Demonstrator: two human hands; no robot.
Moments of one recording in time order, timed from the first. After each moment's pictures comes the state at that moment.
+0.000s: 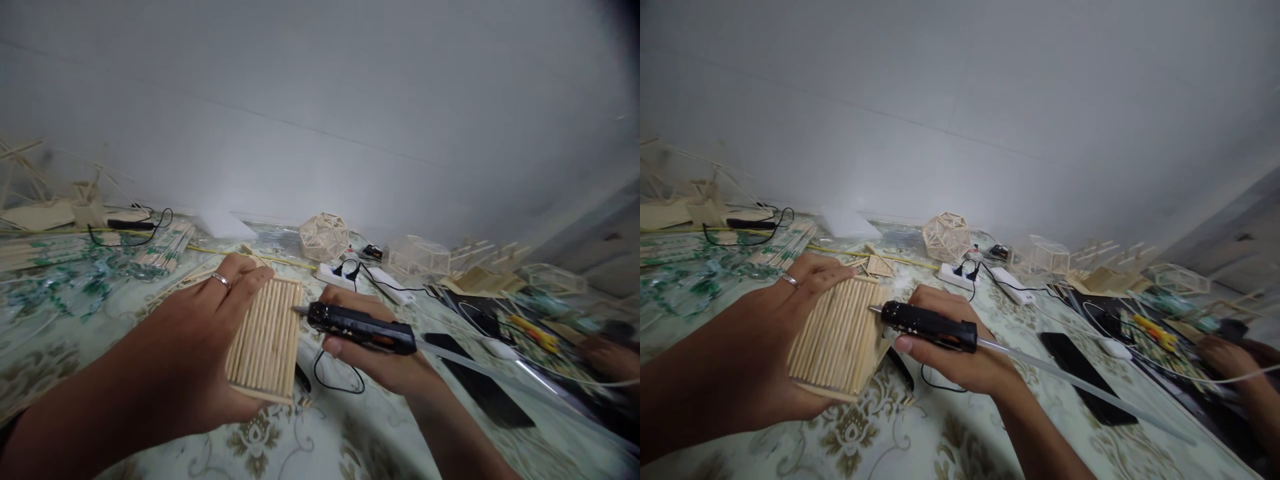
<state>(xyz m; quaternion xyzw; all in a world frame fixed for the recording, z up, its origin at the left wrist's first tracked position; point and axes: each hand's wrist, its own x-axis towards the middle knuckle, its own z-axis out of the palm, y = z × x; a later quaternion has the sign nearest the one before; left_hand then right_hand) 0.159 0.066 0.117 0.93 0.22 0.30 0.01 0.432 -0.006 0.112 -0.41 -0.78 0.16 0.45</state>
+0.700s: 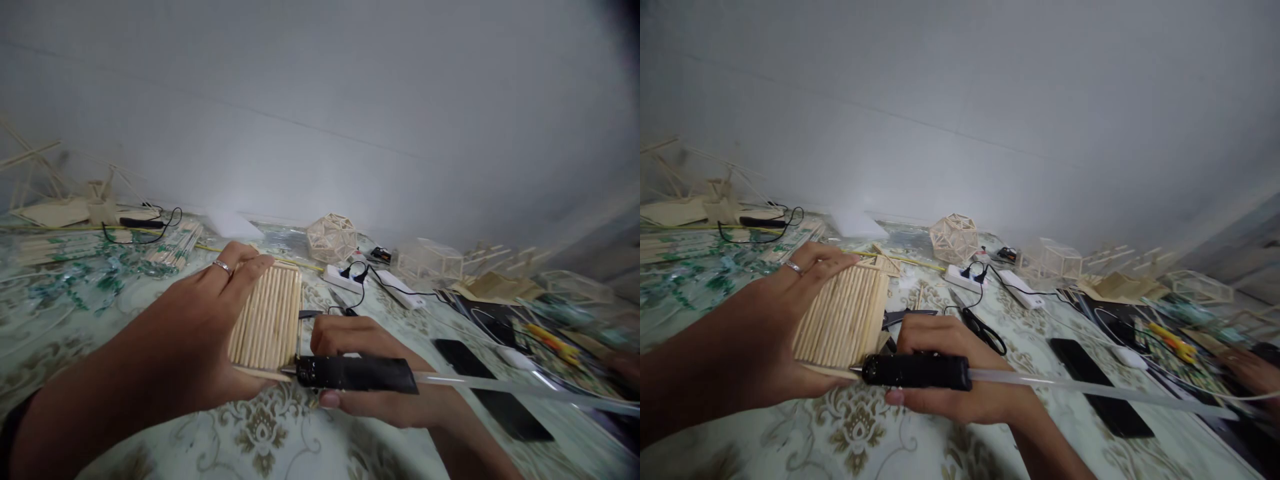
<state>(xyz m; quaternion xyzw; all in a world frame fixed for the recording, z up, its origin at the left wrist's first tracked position) 0.158 0.065 0.126 0.92 0.24 0.30 0.01 0.422 -0.024 0.122 -0.36 -0.82 0.27 0.36</state>
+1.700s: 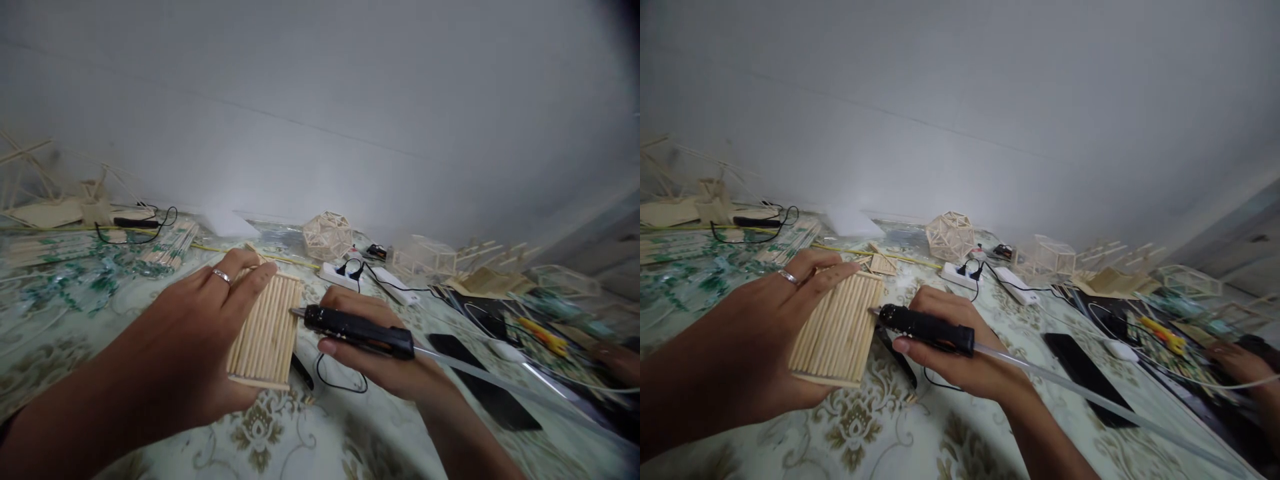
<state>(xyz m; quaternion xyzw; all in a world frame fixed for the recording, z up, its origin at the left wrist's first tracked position) 0.157 0.062 0.125 0.92 0.20 0.32 -0.08 0.431 -0.017 0.120 -0.46 -0.78 0.17 0.39</state>
